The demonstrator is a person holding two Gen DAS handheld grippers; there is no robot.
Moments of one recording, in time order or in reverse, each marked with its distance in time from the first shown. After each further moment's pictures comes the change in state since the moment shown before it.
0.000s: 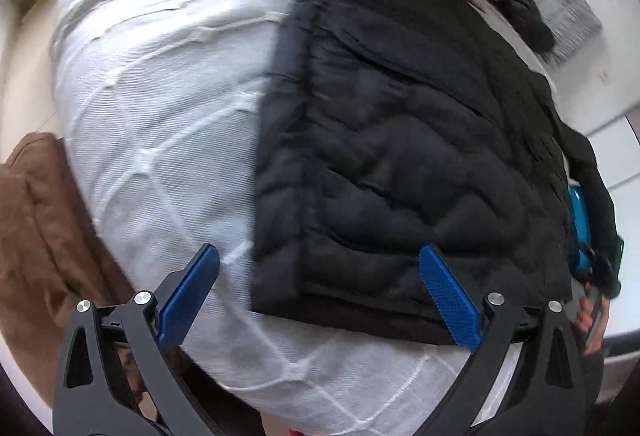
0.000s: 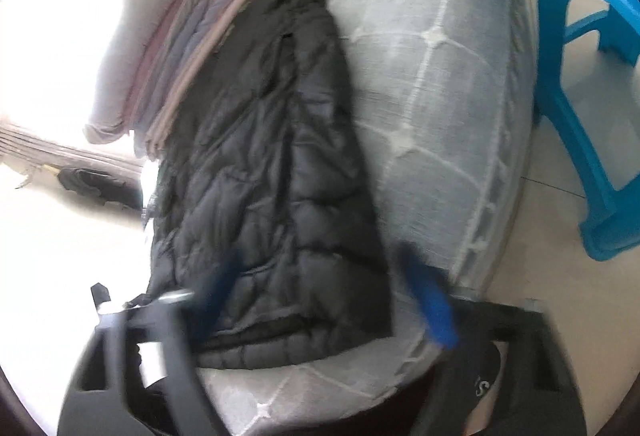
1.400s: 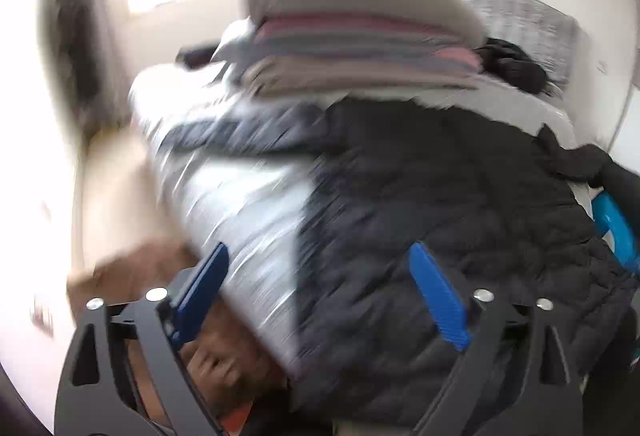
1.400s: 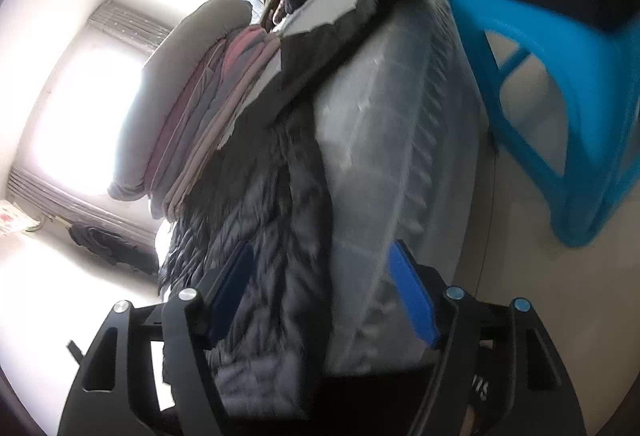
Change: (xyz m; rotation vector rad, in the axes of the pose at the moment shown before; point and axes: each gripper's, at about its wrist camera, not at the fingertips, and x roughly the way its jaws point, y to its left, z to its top) left arm -0.142 -0.117 -0.047 0.226 -0.541 0.276; right arm -0.102 -0.013 -0.049 0.049 -0.312 0.021
